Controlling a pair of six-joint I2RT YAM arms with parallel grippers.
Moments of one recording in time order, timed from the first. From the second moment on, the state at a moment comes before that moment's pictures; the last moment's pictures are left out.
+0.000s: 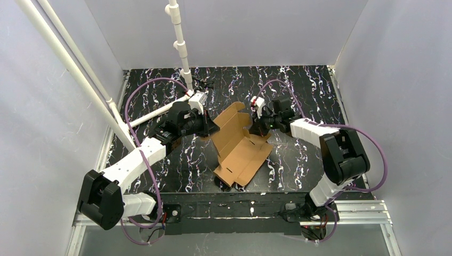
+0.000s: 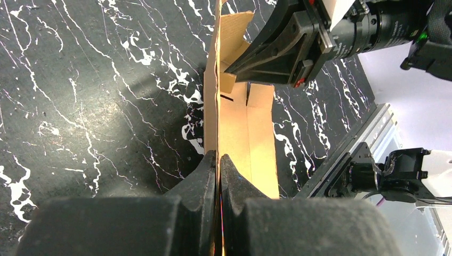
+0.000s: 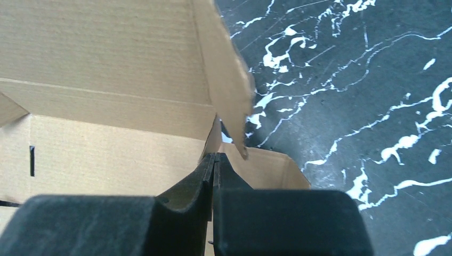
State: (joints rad) left arm -0.52 1.23 0.84 -0.09 0.35 -0.44; right arm 0.39 1.65 0.92 -0.02 -0.71 -0.28
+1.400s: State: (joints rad) left arm -0.52 1.25 0.75 -0.08 0.26 -0.48; right arm 0.50 1.69 0.98 -0.09 -0.55 -0.27
